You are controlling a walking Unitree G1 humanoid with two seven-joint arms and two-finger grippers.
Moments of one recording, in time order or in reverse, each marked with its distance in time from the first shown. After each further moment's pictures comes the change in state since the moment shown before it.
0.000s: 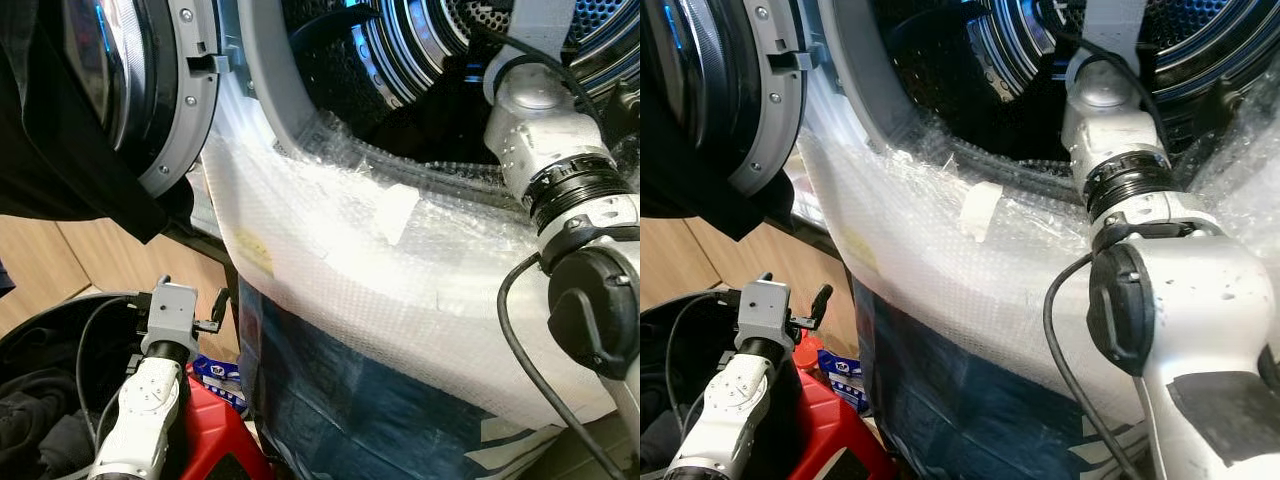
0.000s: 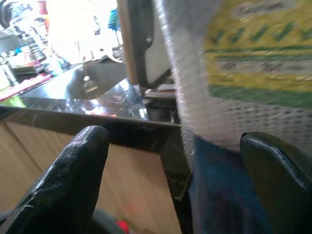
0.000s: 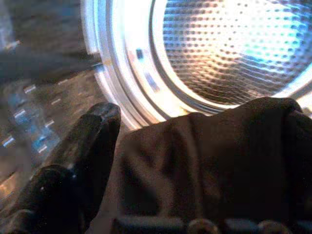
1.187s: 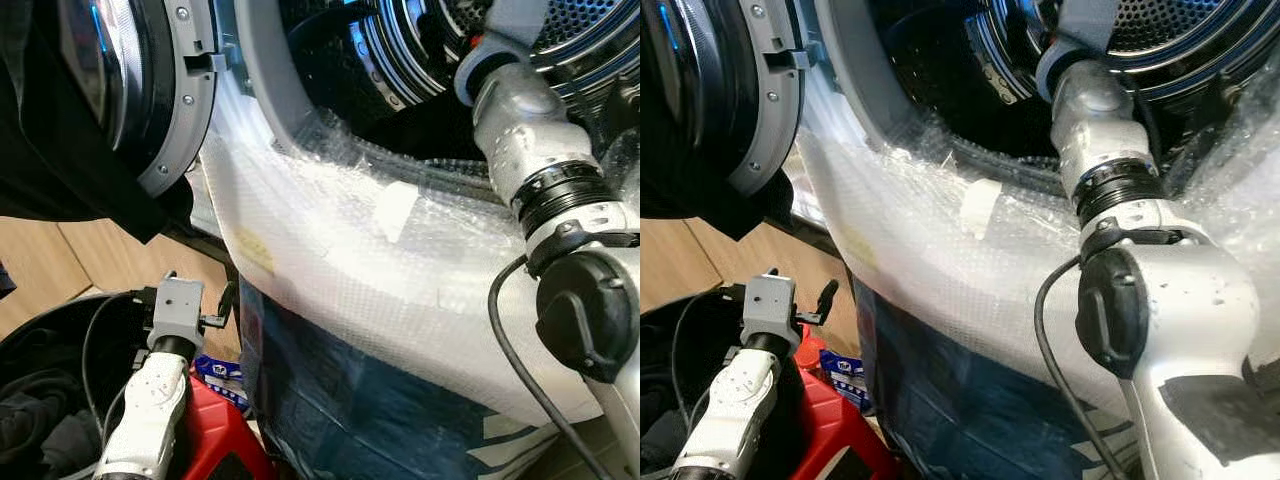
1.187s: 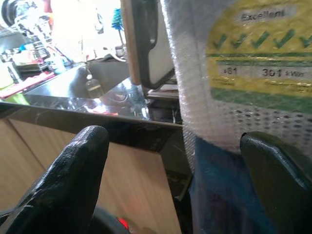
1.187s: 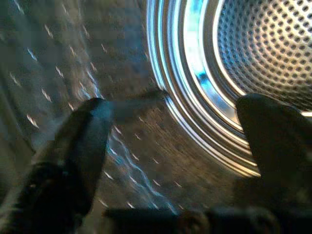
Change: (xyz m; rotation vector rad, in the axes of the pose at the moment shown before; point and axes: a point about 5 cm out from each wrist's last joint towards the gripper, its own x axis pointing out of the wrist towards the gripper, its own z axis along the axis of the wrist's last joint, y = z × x) left arm 0.000 -0.004 0.007 -0.015 0.000 0.023; right arm -0.002 0.000 0.021 0.401 -0.176 0.279
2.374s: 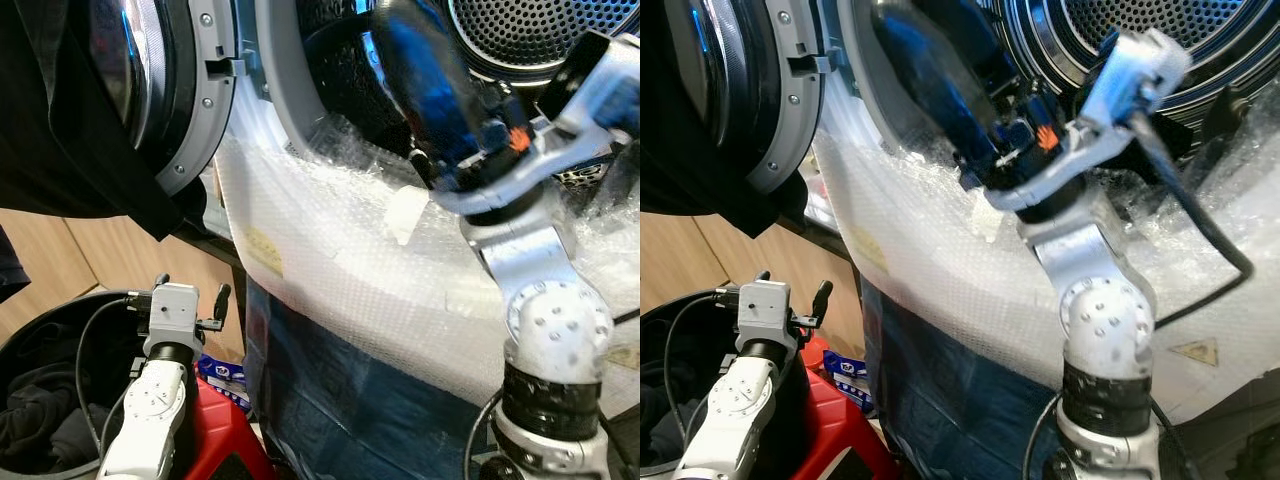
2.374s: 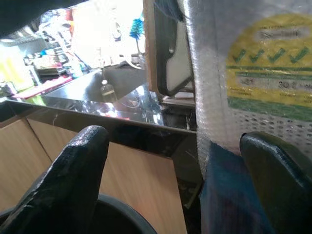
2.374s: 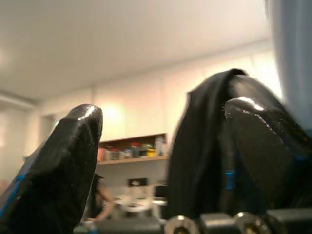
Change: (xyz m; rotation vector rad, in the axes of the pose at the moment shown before) left arm -0.006 0.000 0.002 -0.005 -0.021 0.038; right arm -0.165 0.084 -0.003 0.615 -0.316 1.106
